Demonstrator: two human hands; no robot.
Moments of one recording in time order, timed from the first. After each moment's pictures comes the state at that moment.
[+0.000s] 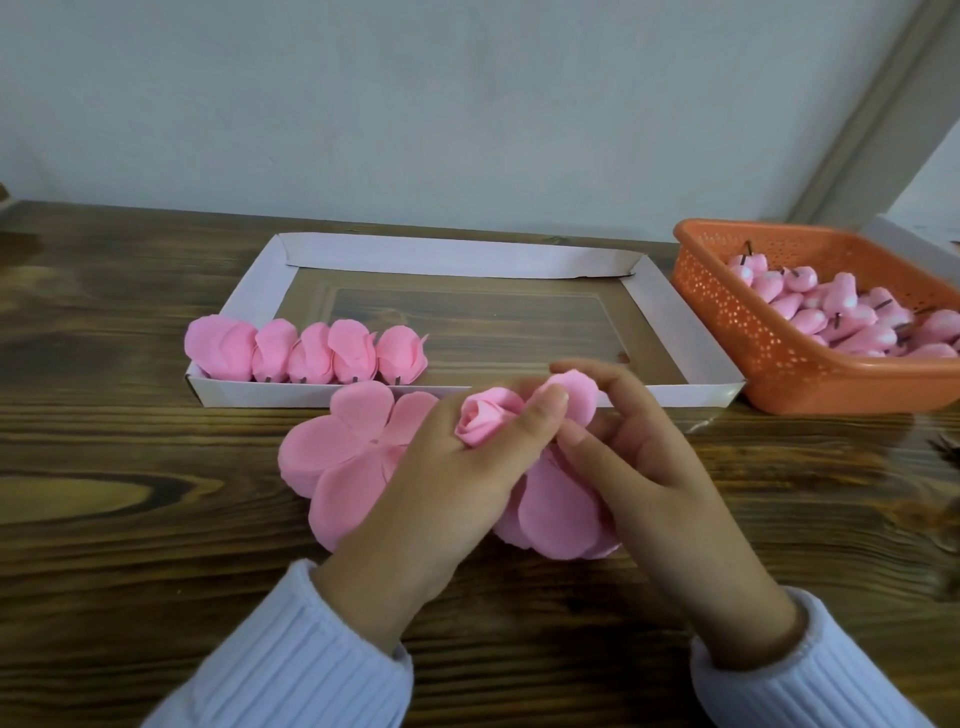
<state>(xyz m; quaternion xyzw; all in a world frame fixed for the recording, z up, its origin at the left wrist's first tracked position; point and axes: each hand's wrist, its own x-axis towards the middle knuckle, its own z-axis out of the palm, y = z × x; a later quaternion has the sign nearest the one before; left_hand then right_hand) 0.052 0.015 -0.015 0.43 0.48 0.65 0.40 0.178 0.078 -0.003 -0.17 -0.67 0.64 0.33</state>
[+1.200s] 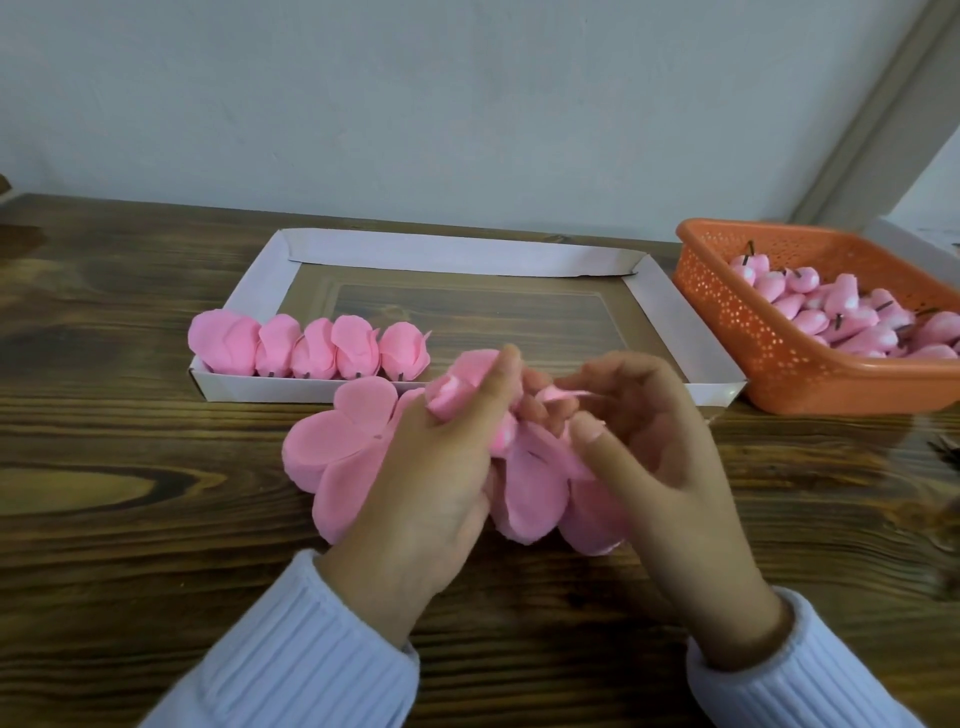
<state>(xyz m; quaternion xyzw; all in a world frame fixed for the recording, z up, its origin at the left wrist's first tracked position) 0.056 0.020 -0.009 0.26 0.40 0.75 0.45 0.177 0.082 -0.012 -0.19 -0.70 0.53 0.44</state>
